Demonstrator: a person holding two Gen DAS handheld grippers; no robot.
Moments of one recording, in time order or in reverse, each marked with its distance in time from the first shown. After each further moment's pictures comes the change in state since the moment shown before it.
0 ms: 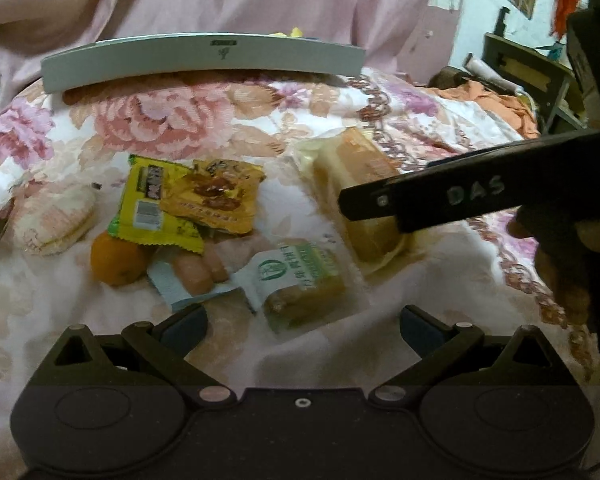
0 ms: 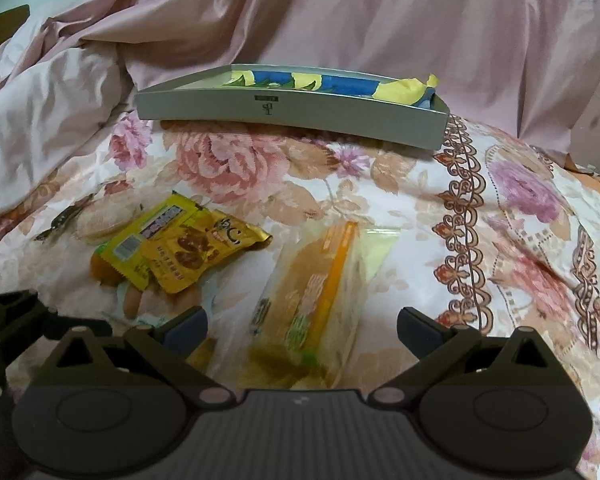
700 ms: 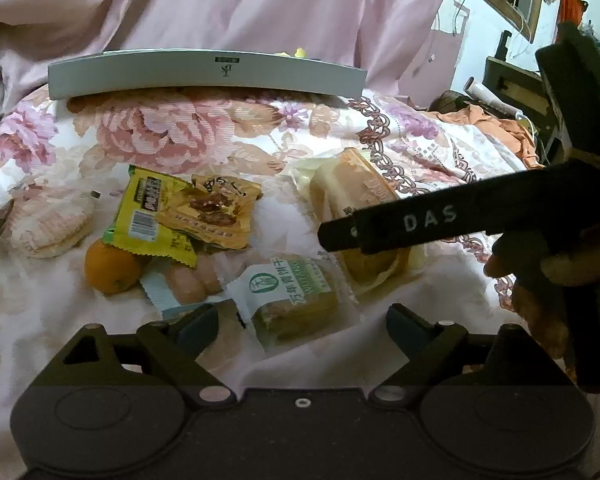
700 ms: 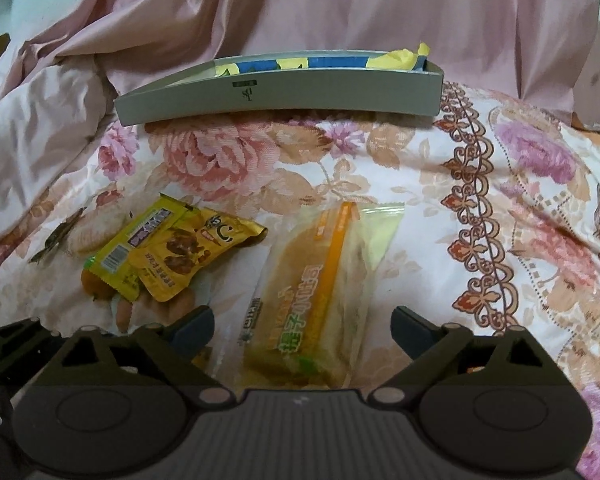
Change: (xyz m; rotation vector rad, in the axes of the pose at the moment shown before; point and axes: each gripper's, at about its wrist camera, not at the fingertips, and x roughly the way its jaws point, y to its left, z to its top) left arm -0.002 -0.004 0.000 -0.031 -0.069 -0.021; right arm 0.020 -0.010 -0.004 0.104 0.035 0.048
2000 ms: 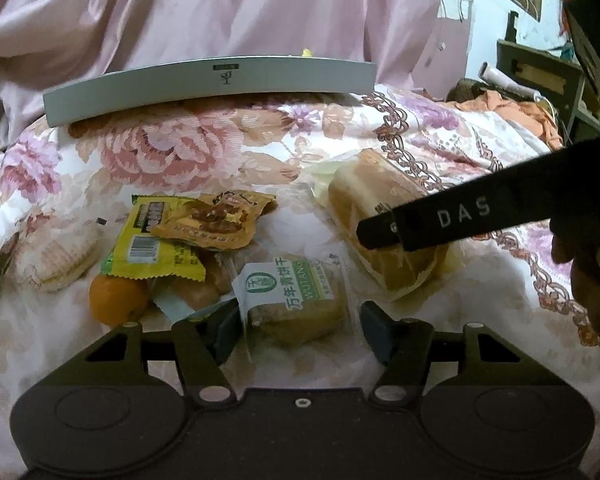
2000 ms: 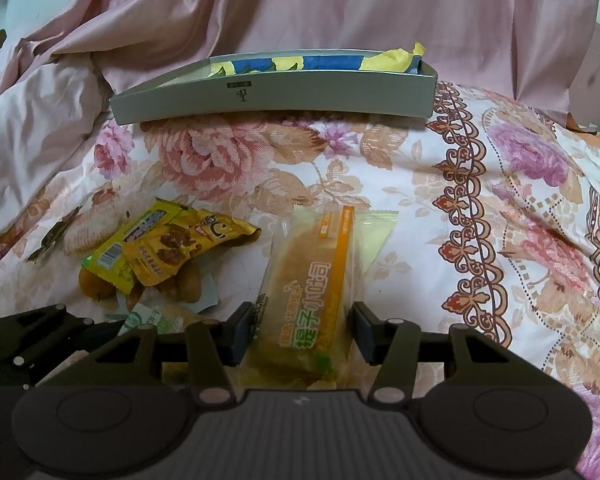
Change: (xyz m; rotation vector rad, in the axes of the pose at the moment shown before) left arm 0.019 -0.006 0.007 0.075 -0.011 0.100; right arm -0.005 0.000 0.003 -0.016 0.002 -0.034
